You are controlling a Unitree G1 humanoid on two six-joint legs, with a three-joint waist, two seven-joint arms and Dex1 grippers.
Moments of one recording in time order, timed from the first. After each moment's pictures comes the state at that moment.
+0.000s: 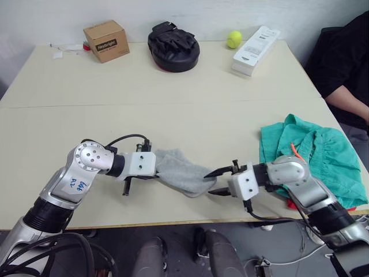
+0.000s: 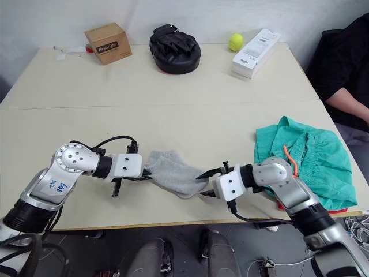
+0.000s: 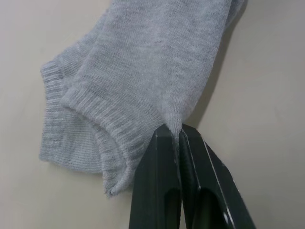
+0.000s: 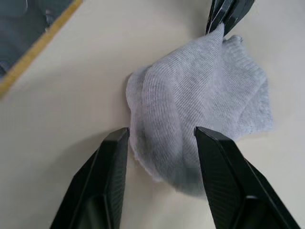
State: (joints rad) left arm -0.46 0.83 -0.26 -0.18 0.01 0.27 -1.16; right arm -0.41 -0.76 0.33 -0.04 0.12 -0.35 1.19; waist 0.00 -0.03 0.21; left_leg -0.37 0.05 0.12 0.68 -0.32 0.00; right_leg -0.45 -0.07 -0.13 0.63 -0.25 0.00
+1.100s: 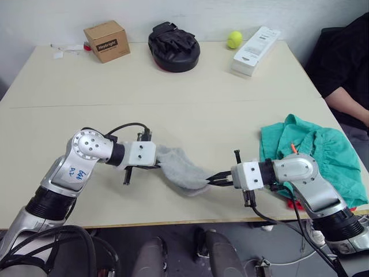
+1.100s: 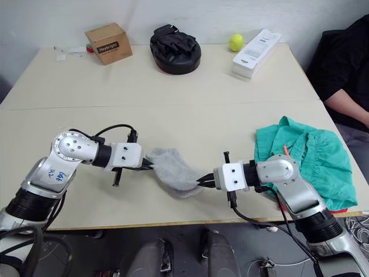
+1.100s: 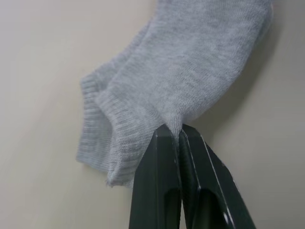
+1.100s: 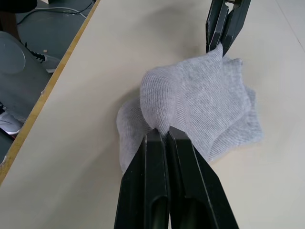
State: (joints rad) left arm -0.61 0.80 -0.25 -0.08 0.00 0.17 -1.19; right arm -0.39 -0.74 0.26 -0.20 0.21 -0.06 1.22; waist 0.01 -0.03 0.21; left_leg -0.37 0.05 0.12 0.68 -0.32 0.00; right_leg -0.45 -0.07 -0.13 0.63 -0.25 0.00
